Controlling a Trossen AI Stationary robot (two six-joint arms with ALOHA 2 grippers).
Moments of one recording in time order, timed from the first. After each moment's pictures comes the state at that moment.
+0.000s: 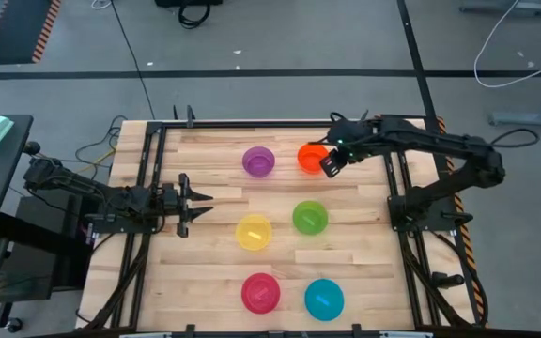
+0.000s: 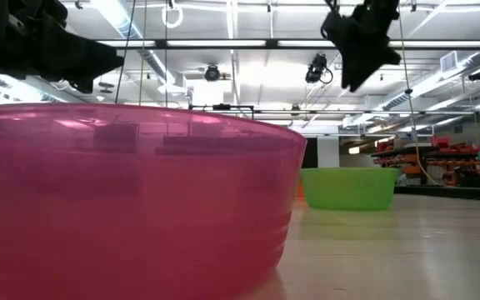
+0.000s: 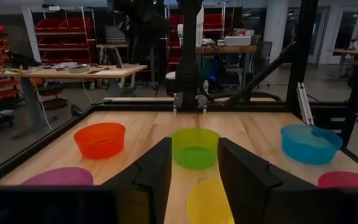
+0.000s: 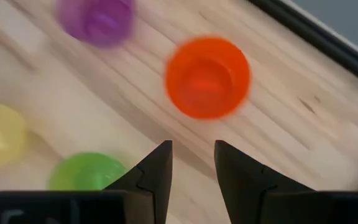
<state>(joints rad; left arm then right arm) -0.28 0.50 0.02 0.53 -0.37 0.02 -0.28 1.31 1.29 -1.16 0.22 0.61</state>
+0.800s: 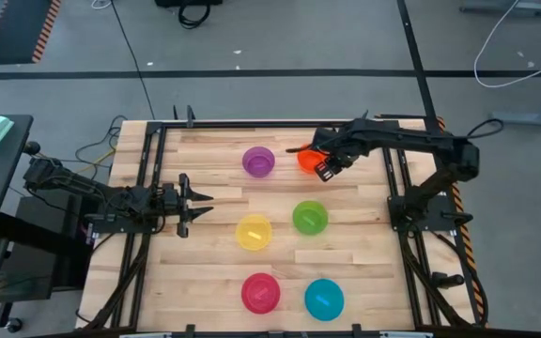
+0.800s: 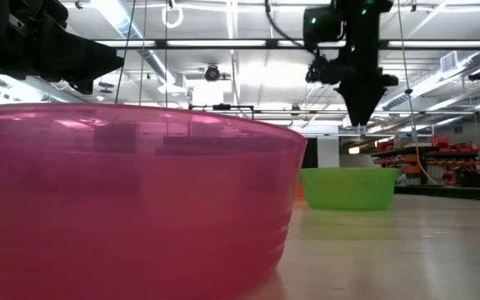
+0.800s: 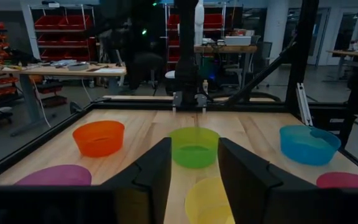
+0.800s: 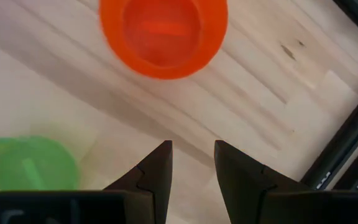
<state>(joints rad) -0.28 0.50 0.02 0.53 -0.37 0.00 -0.35 1.53 1.29 -1.25 0.21 0.61</state>
